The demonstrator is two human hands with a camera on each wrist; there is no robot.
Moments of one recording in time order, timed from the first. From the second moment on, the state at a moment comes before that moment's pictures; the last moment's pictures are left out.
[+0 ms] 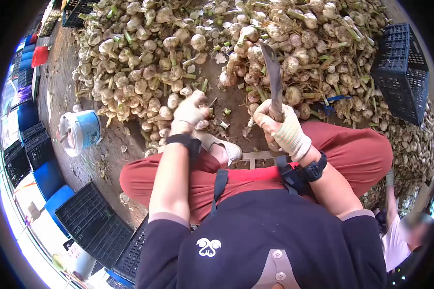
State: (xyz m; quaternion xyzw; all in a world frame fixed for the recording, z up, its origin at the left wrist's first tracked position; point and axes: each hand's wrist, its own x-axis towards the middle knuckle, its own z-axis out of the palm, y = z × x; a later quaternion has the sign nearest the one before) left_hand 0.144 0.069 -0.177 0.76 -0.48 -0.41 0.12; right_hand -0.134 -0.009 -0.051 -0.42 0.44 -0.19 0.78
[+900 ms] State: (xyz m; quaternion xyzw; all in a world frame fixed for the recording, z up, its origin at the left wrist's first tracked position) left_hand 0.119 0.086 -0.220 0.78 -0.49 -0.36 -0.15; right_hand -0.122 -0.014 -0.057 -0.49 0.44 -0.20 0.72
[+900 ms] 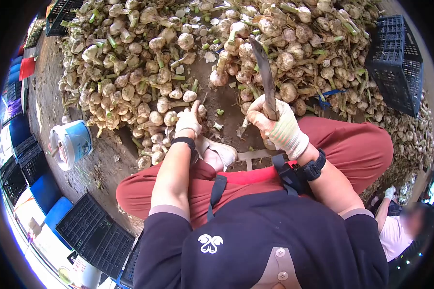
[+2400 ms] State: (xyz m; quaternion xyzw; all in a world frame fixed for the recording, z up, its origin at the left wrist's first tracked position) left_hand 0.090 0.071 0.024 0.56 -0.26 -0.55 0.56; right_hand -0.132 -0.012 -0.028 -0.72 0.35 -0.20 0.57
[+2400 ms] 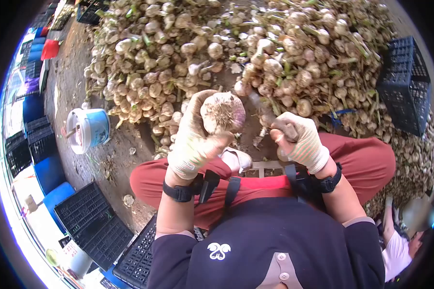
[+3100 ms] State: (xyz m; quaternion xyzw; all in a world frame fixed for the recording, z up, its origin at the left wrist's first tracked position) left_hand 0.000 0.064 0.051 0.58 -0.33 -0.61 0.42; right_hand -0.182 -0.010 -0.004 -0.84 0.24 -0.21 0.43
